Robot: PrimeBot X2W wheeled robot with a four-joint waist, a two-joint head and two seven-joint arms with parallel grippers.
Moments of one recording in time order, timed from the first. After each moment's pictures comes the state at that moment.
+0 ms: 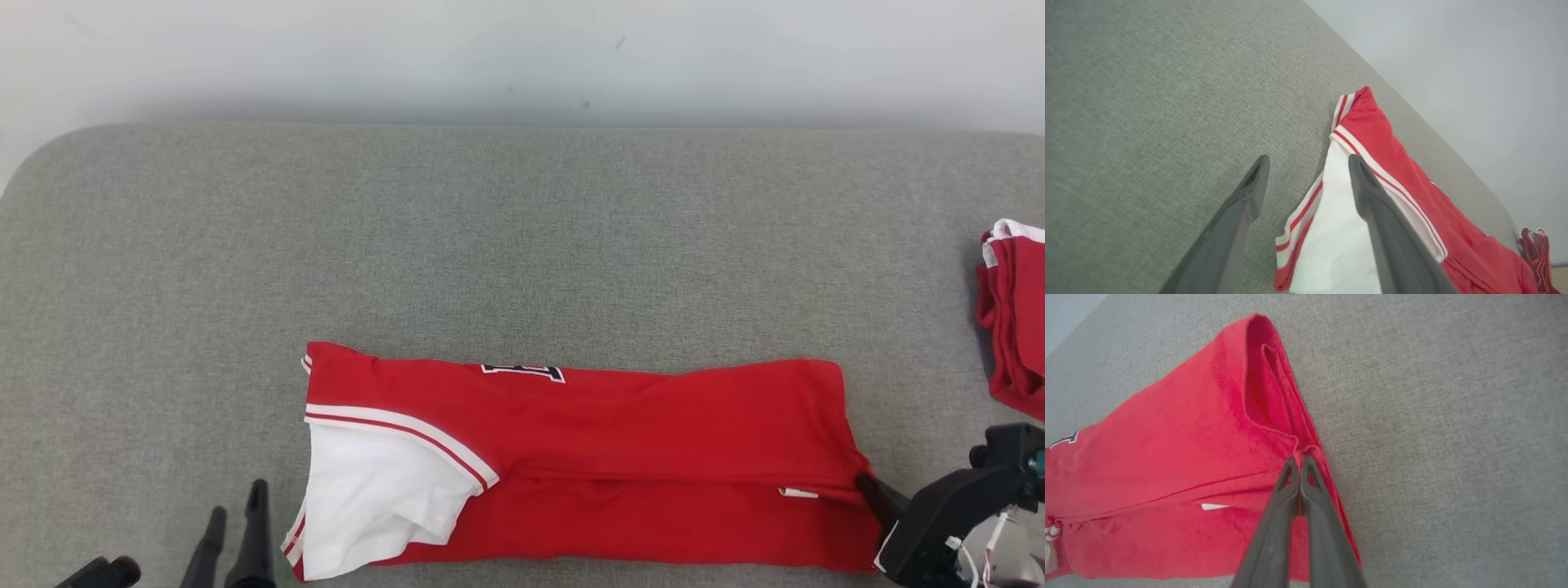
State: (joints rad) left arm 0.02 0.33 -0.25 0.06 -1.07 0.12 -0.14; right arm -0.09 -0.05 -0.31 0.05 0.43 0.13 0.76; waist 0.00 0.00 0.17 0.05
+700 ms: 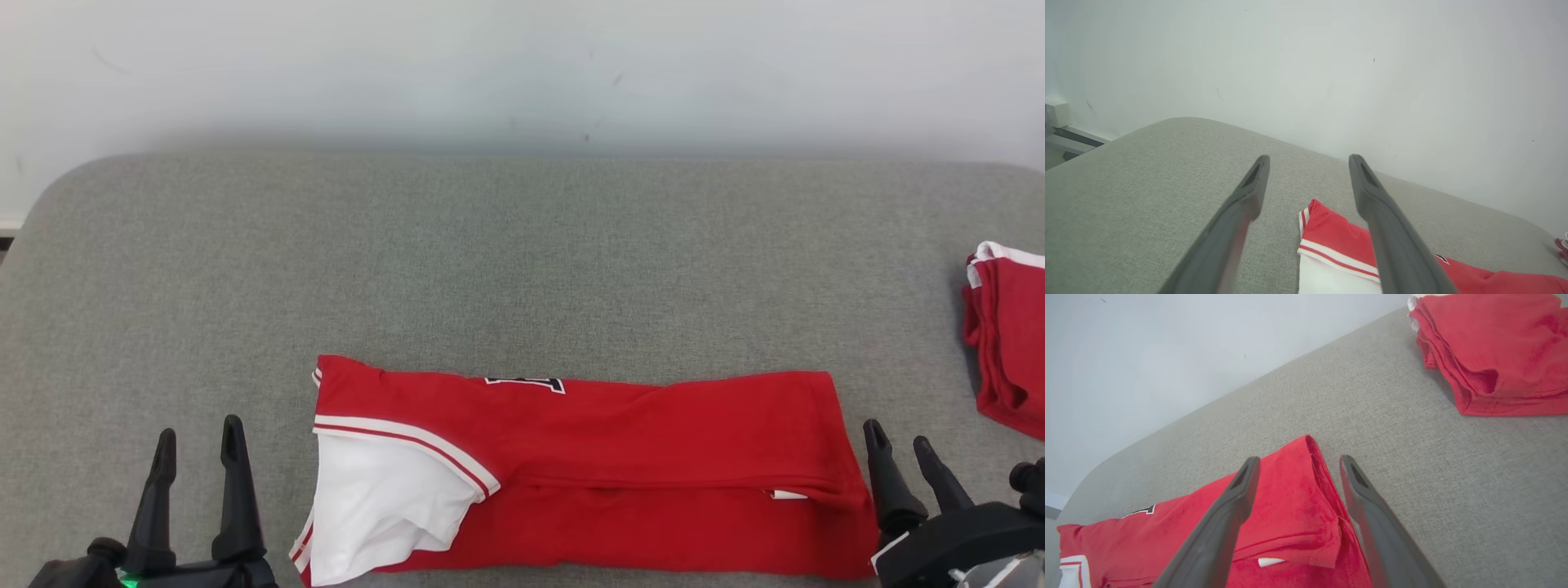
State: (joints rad) left arm 0.02 0.22 -0.09 -0.05 -0.57 0.04 -0.26; right arm 0.01 -0.05 -0.23 0.00 0.48 0.13 0.28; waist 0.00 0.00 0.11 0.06
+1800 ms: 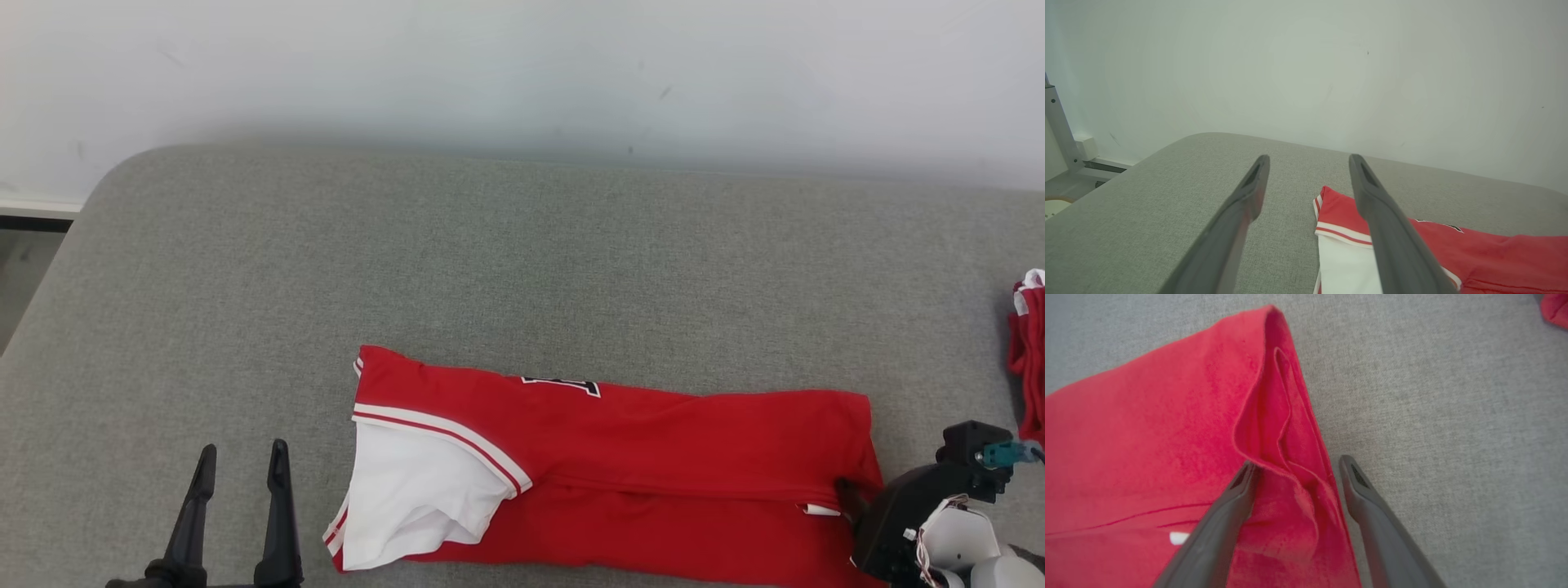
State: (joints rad) left arm 0.07 0.07 0.00 -0.05 -0.26 -0.11 -0.26; right arm -0.19 -0.05 -0.32 0.35 0.17 0.13 0.60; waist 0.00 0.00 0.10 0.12
